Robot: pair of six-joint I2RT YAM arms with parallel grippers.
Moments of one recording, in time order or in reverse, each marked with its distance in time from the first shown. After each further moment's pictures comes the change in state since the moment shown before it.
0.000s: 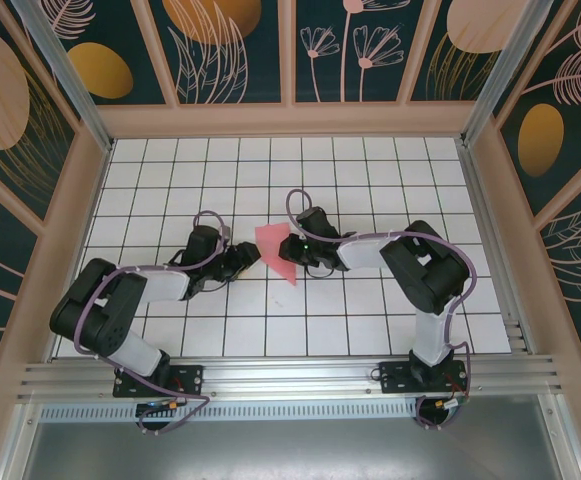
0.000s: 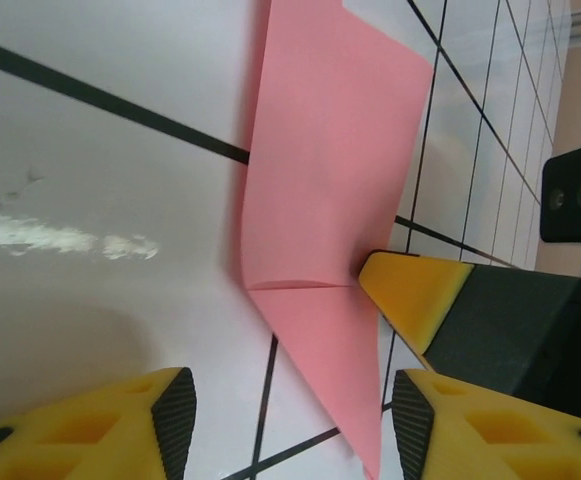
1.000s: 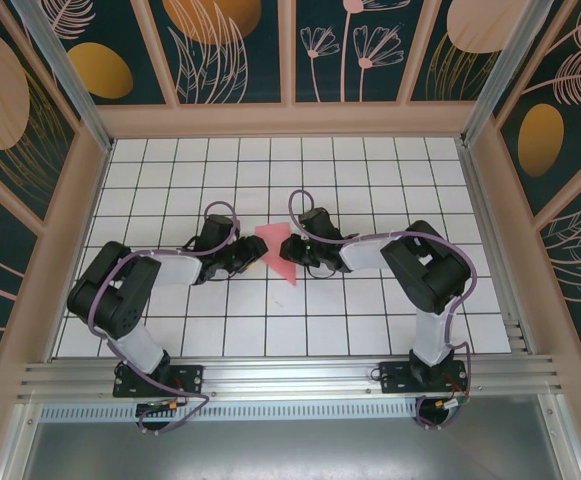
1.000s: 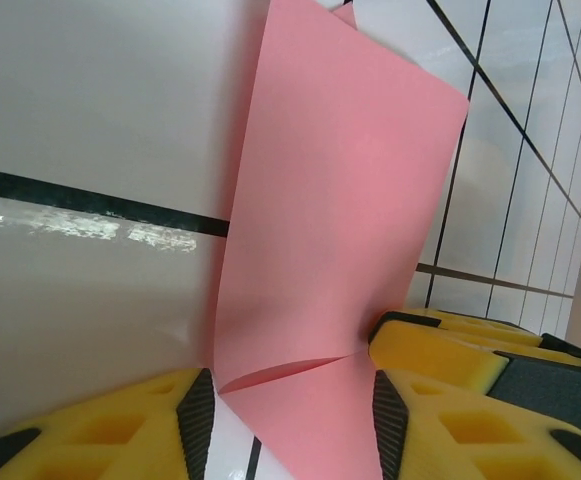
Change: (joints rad) left arm -0.034 0.127 0.155 -0.104 -0.048 0.005; right arm -0.013 -0.002 -0.031 0.058 -0.032 0.000
